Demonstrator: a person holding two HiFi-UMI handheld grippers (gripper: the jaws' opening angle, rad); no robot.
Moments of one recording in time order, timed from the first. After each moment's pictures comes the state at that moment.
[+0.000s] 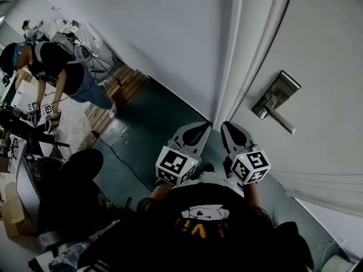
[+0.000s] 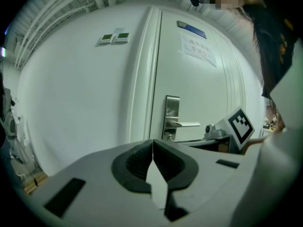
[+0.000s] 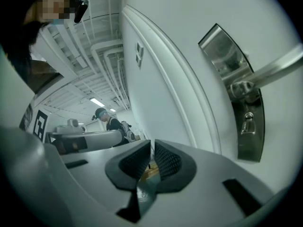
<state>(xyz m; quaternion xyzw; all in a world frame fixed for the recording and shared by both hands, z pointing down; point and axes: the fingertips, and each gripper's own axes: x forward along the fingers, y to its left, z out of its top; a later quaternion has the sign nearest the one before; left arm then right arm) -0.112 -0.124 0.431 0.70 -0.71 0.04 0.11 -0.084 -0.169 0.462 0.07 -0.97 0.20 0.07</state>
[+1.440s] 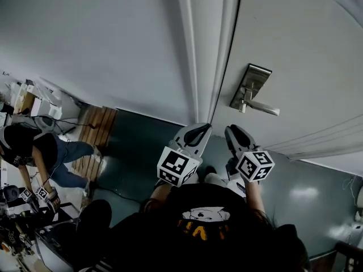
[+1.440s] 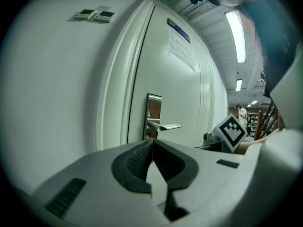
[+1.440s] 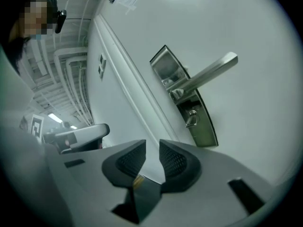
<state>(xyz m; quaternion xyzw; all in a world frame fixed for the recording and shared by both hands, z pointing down) -0.104 -0.186 0.426 0.83 -0.54 0.06 0.10 -0.038 -0.226 0.489 0.30 -0.91 0.29 0.03</state>
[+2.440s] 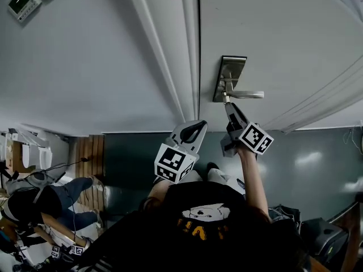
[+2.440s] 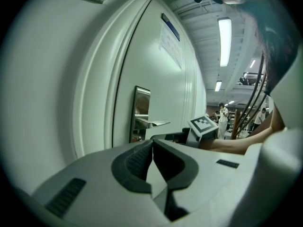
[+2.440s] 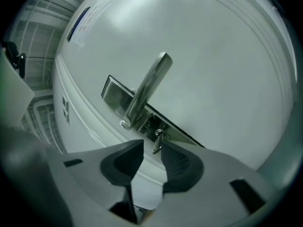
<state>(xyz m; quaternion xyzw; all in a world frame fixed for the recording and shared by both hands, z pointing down) -0.089 -0.204 0.435 0.90 -0.42 0.07 0.10 0.003 -0.299 0.496 0.44 -0.78 0.42 -0.16</state>
